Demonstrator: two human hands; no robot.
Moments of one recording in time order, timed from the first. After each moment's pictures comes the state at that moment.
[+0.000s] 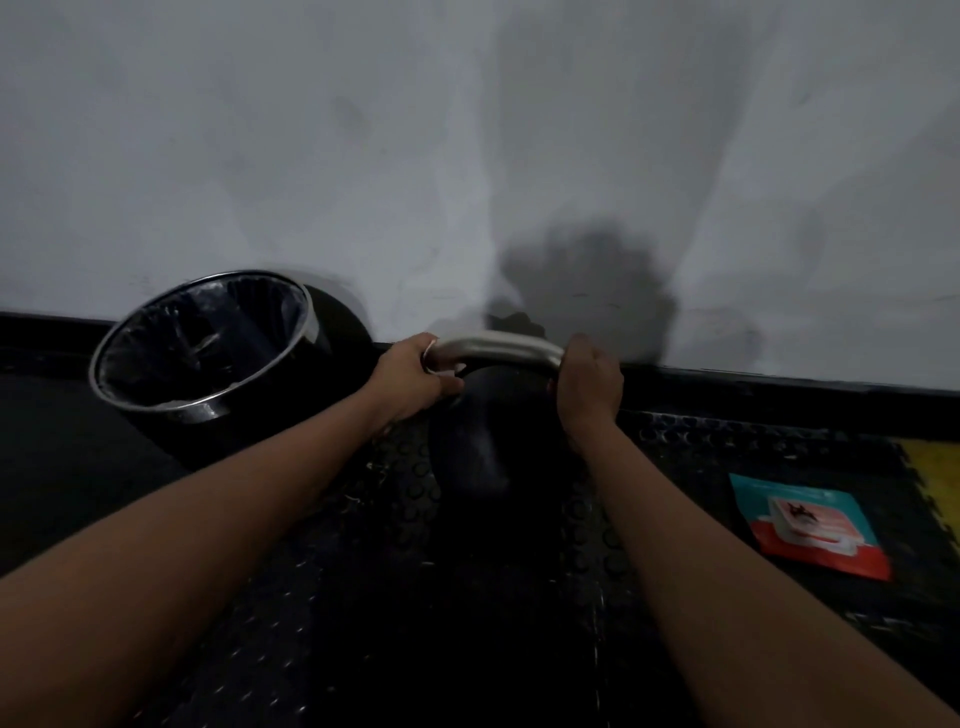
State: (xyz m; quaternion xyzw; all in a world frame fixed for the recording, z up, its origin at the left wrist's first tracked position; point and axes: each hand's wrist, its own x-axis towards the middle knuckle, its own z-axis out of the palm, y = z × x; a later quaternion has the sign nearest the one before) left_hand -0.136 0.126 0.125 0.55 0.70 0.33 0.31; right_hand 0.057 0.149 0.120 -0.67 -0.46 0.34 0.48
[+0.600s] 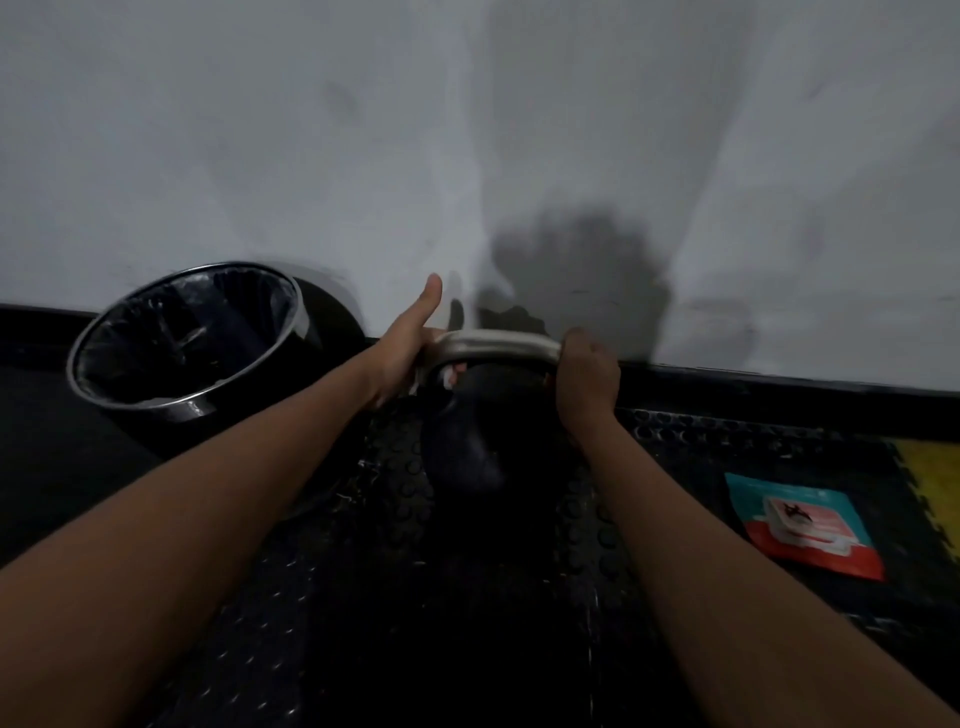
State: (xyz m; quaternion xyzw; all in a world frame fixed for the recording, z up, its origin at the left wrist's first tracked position) left_hand -0.135 0.152 0.149 0.45 0.58 0.28 0.61; right_hand 0.059 0.160 0.116 -0.65 -0.48 0.38 0.46
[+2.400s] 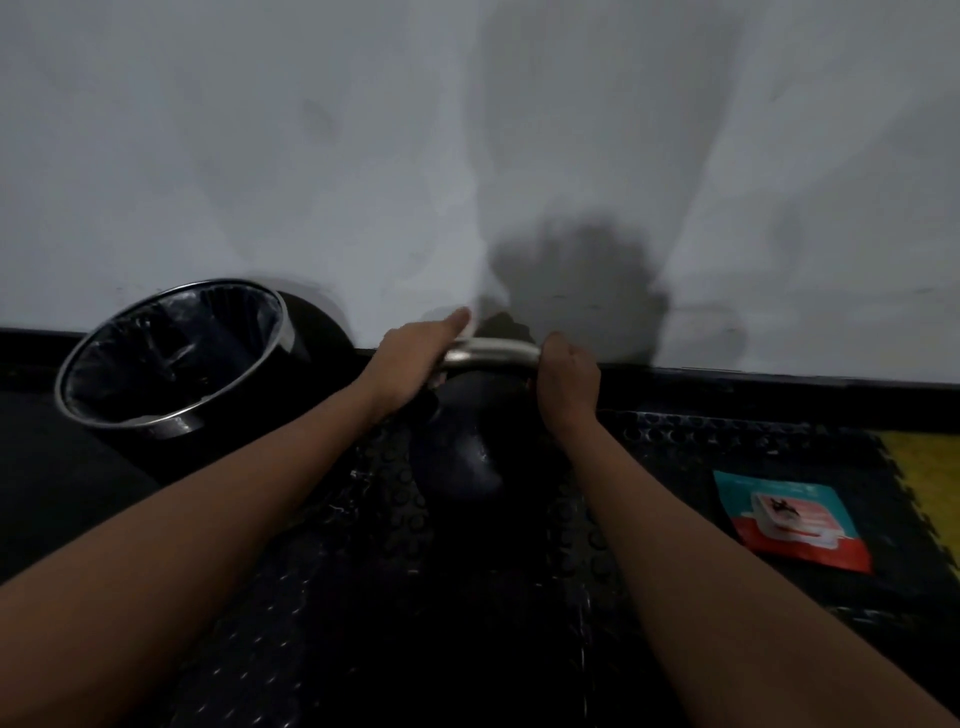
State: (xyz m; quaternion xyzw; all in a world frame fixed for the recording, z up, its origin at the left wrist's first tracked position) left_hand -0.112 0.145 0.147 0.61 0.66 0.31 0.31; right_hand 0.063 0.158 0.121 -0.64 -0.50 0.38 0.44
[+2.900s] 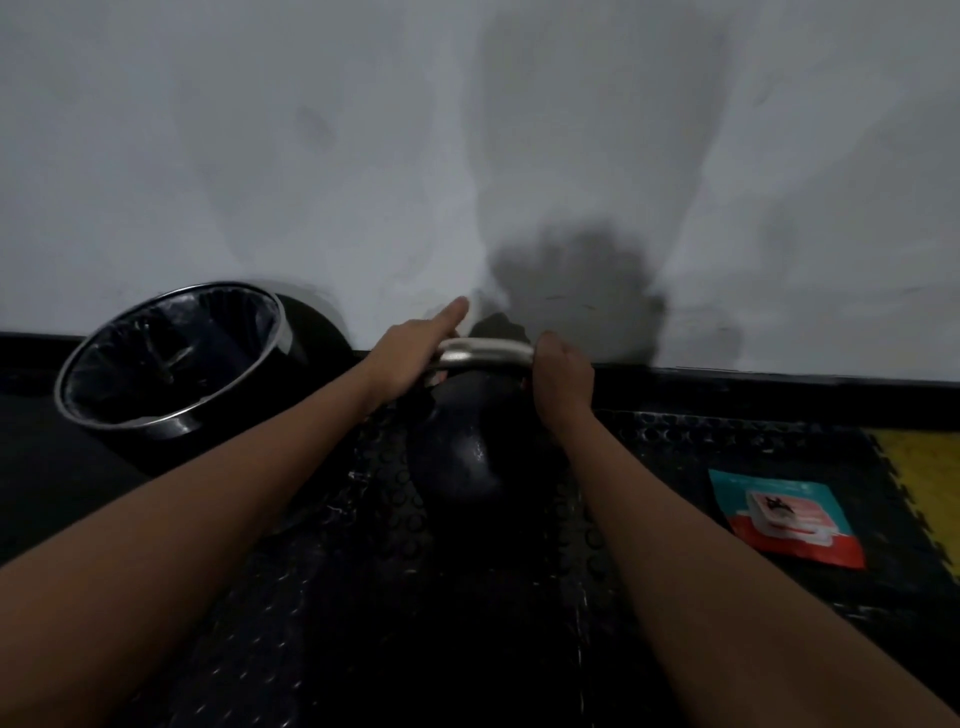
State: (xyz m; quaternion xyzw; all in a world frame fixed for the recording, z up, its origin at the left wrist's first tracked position) left_hand -0.112 0.149 0.156 0.61 0.66 0.27 0.34; right_hand 0.062 0.157 0.125 -0.63 -0.49 0.39 0.45
